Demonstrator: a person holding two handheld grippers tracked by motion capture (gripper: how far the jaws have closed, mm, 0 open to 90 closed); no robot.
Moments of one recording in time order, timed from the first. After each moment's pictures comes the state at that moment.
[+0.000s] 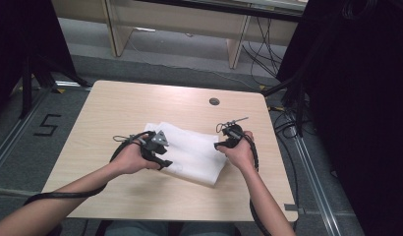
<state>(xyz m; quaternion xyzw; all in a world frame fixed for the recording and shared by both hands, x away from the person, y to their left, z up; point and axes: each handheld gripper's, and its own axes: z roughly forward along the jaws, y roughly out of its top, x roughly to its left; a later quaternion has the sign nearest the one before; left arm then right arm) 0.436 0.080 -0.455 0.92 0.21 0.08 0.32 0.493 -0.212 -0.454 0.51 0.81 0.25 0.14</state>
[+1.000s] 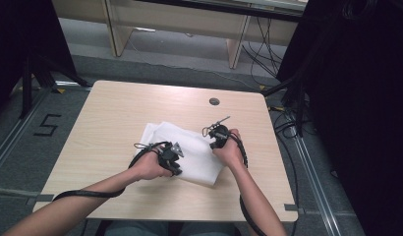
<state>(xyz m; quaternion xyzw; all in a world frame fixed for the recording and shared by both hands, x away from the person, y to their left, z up) 0.436 0.040 -0.493 0.93 0.21 0.04 0.29 0.502 -0.176 -0.466 0.45 0.86 0.19 0.13</state>
